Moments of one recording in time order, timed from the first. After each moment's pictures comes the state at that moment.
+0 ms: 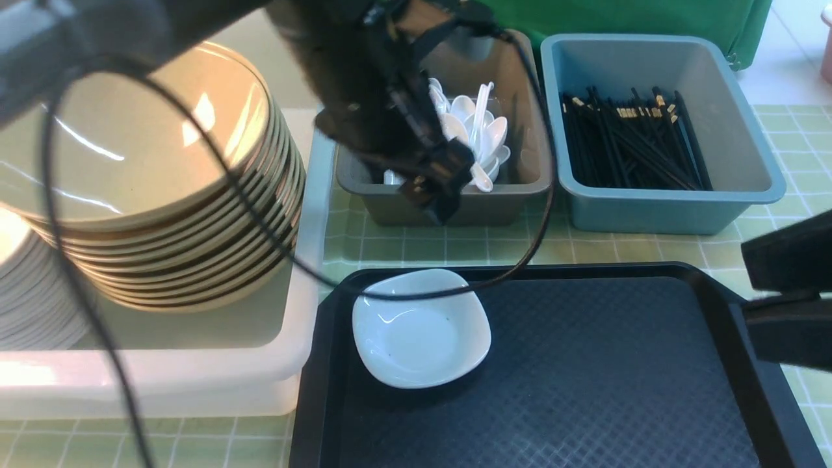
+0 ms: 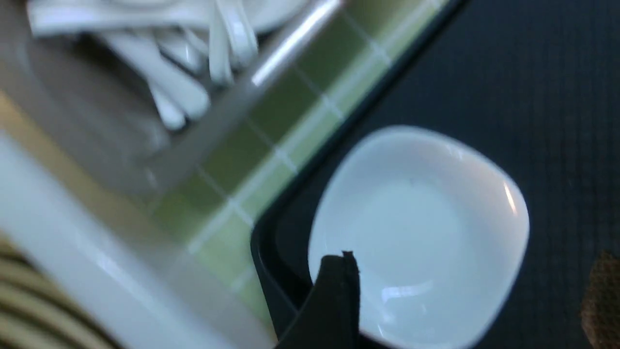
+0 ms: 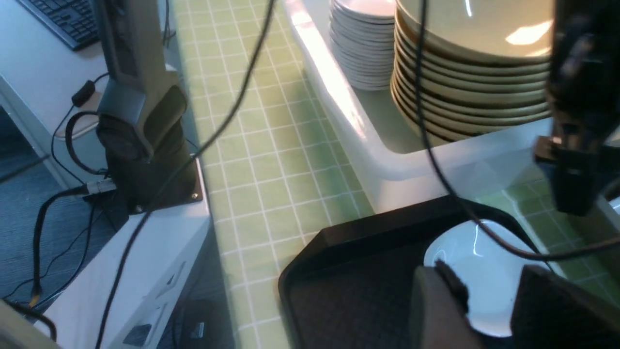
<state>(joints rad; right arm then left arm) 0.49 0.85 -1.18 0.64 1.00 -0.71 -0.63 1.82 -1.80 -0.01 1.24 0.28</state>
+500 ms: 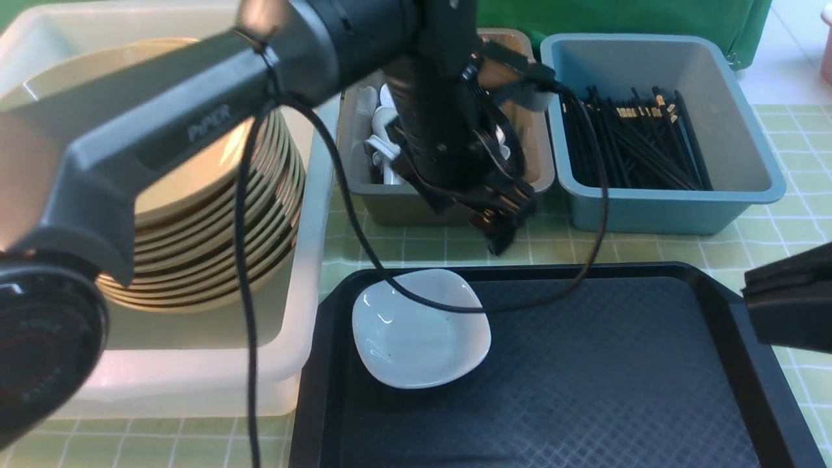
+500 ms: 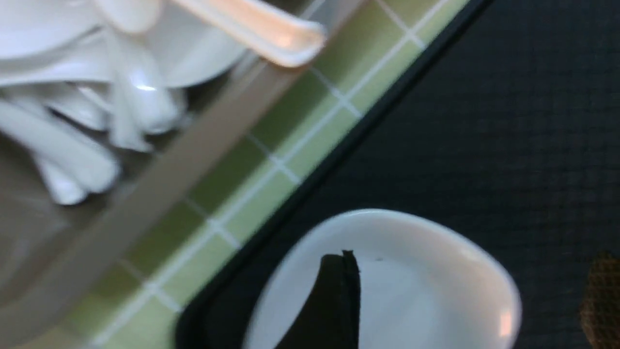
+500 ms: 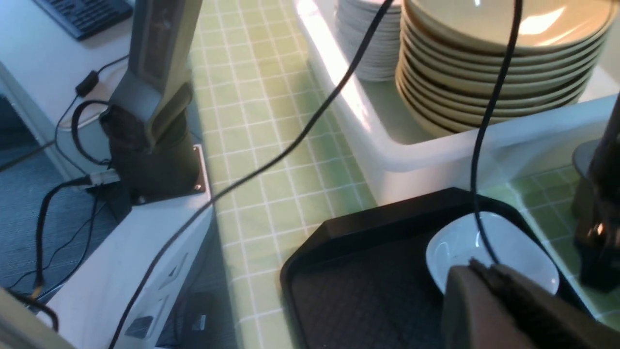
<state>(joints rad) 0.49 0.85 -1.18 0.63 0.99 -0.71 -0.68 2.03 -1.90 -0.08 1.24 0.18</state>
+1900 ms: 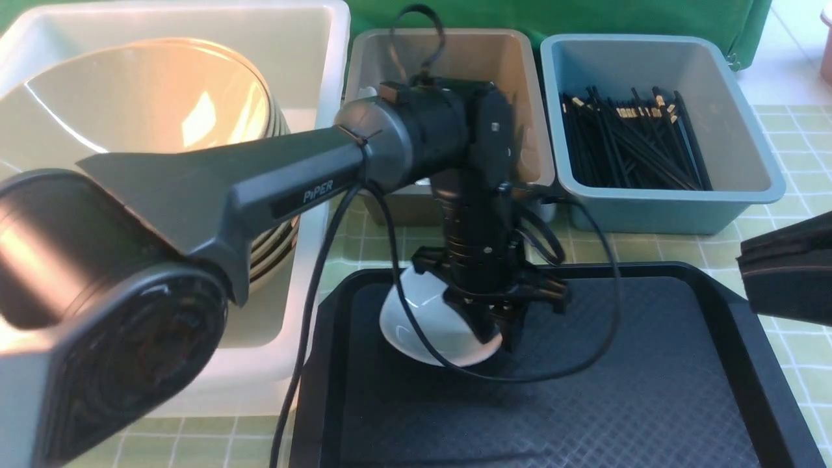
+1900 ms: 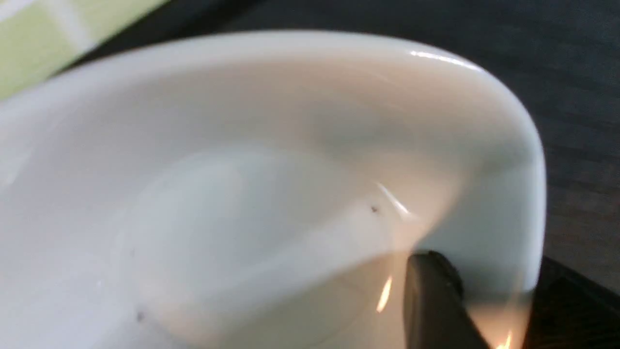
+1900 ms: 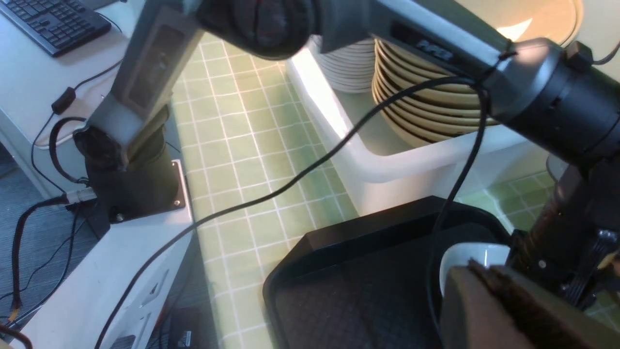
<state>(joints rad) 0.49 0.85 -1.18 0.62 0.96 -0.68 -0.73 2.17 -1.81 -0.22 1.23 0.00</state>
